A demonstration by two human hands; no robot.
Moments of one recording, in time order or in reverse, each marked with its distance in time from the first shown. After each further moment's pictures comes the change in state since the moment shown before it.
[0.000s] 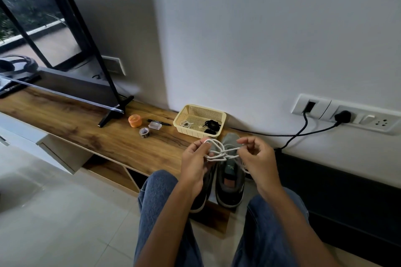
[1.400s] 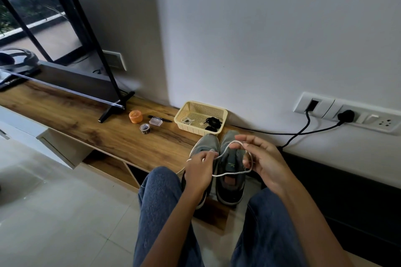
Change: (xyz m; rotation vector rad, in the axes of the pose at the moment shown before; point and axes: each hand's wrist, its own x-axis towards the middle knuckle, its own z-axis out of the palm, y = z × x) left_hand 0.007 -0.033 -0.015 0.667 0.091 0.131; right_hand 0.012 -0.003 -0.019 0.254 -0.338 0.233
